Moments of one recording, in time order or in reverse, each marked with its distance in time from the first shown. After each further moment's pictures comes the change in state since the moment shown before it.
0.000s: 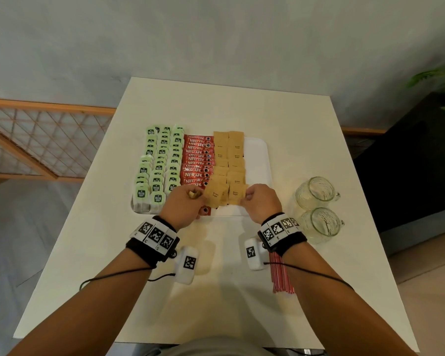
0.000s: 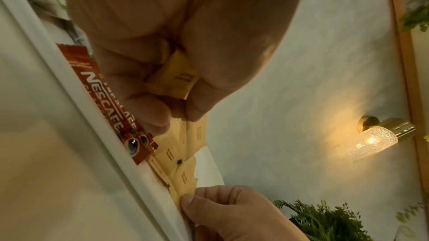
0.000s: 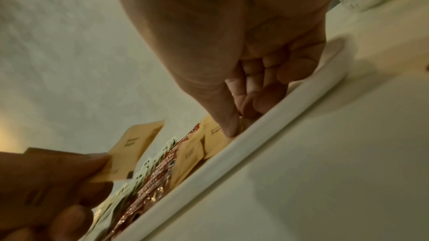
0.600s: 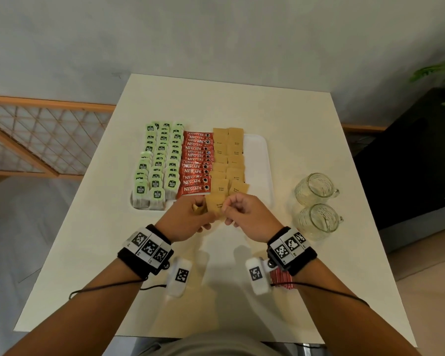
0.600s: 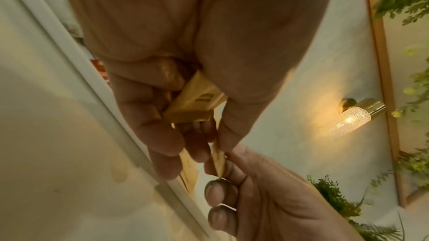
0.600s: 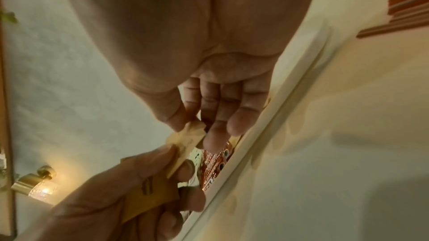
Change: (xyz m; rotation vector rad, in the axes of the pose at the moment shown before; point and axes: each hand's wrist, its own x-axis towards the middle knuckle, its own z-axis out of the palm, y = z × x) left_hand -0.029 -0.010 0.002 0.109 -0.250 0.104; right_hand -0.052 -0.004 0.006 0.530 -0.291 -0.263
